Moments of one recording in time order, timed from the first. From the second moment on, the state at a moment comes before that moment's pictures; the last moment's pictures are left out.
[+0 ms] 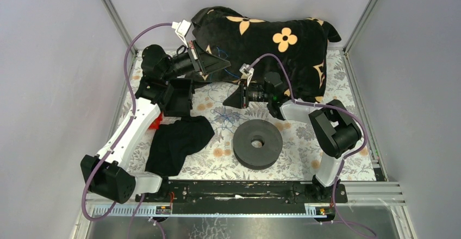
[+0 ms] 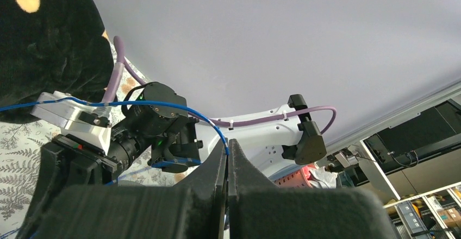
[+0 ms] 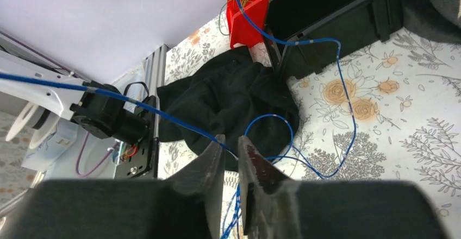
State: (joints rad) left arm -0.31 1.30 1.26 0.29 0.87 -1.02; right arm 0.54 1.82 0.98 0.73 -0.90 0.47
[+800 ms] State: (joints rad) left arm -0.16 1.21 1.23 -0.05 0.61 -0.51; right arm 0.42 1.30 1.60 -0.58 -0.16 -0.23
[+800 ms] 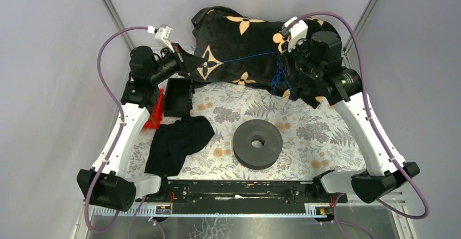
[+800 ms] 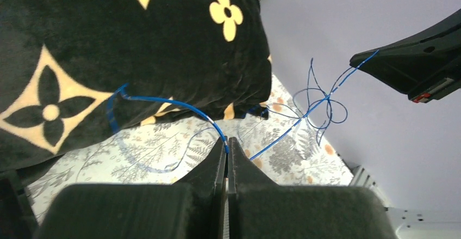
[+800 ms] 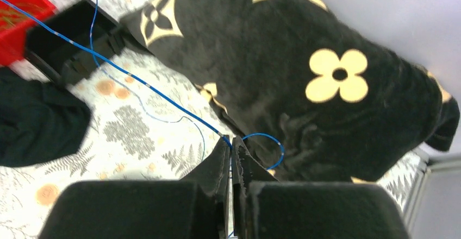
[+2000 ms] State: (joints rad) left arm -0.25 1.21 1.44 -0.32 0.26 0.27; right arm 0.52 1.41 1.75 -0.71 0.19 -0.50
